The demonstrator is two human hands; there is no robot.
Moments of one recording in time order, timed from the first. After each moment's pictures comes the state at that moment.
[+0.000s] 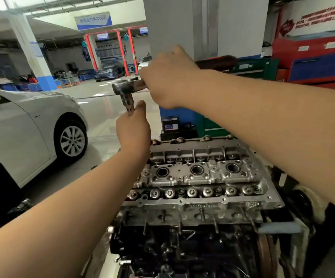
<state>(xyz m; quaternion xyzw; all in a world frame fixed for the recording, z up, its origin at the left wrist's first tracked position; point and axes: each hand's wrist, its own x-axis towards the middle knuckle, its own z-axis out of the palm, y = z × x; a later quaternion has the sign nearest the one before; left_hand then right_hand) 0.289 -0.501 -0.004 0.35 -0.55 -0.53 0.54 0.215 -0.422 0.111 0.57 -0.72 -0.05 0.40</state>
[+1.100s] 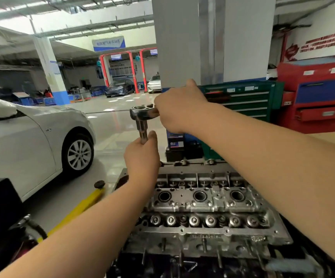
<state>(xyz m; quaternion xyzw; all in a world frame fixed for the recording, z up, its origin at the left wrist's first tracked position) 0.292 -0.488 -0.014 0.36 -0.62 -0.45 0.53 0.211 -0.408 0.109 0.58 -0.75 0.03 0.31</state>
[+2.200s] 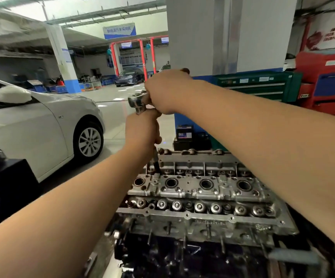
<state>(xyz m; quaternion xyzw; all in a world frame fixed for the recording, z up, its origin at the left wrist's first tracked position) 0.307 -0.493 0.028 0.31 -0.61 -0.53 0.50 0.236 -0.436 0.122 0.62 -0.74 0.01 0.25</state>
